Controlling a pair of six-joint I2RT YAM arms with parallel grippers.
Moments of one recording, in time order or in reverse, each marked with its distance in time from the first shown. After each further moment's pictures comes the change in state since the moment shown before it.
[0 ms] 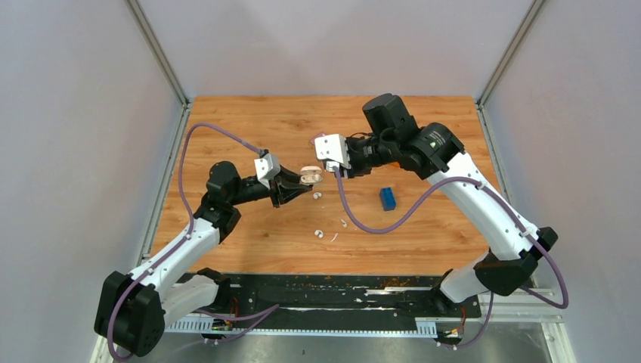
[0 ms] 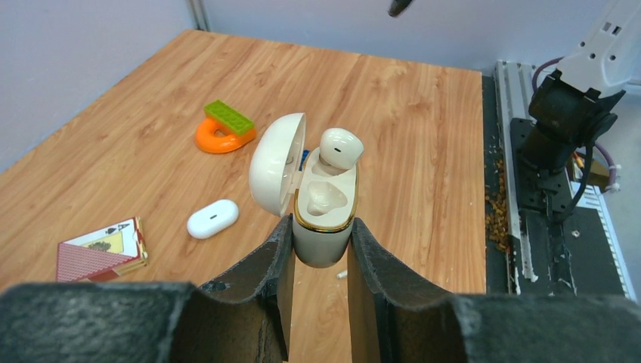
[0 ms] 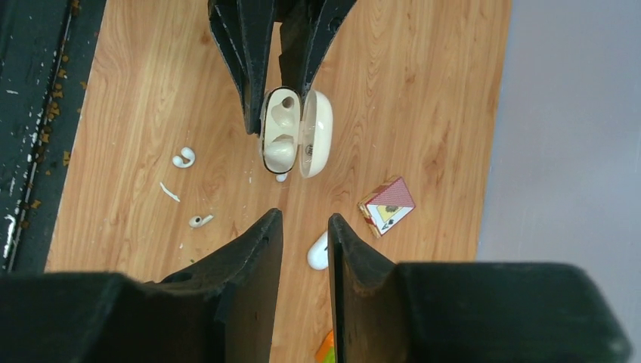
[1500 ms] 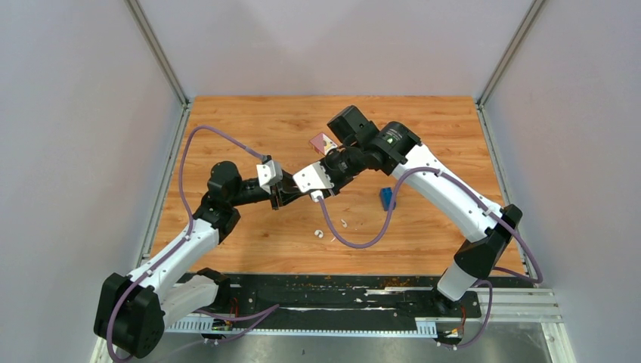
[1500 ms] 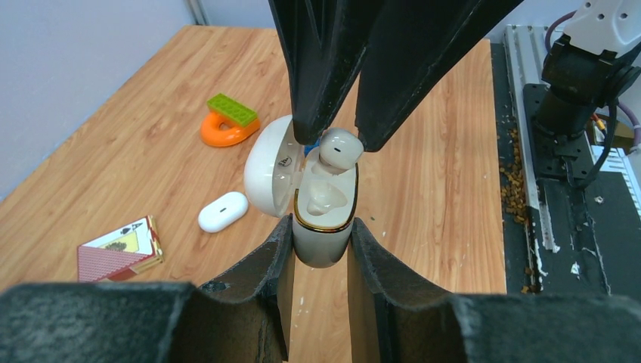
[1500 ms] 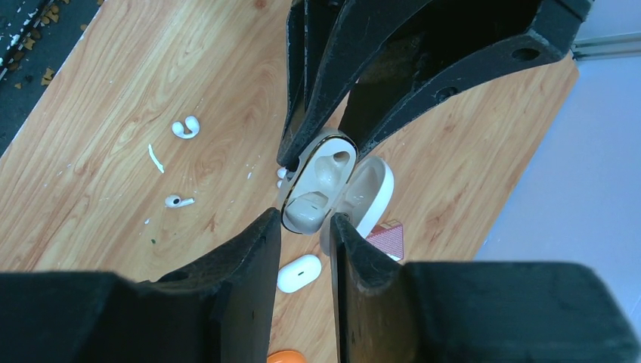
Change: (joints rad) left arm 0.000 -0.011 -0.002 -0.084 0.032 0.149; right arm 0.084 0.192 0.077 -0.142 -0.011 -0.387
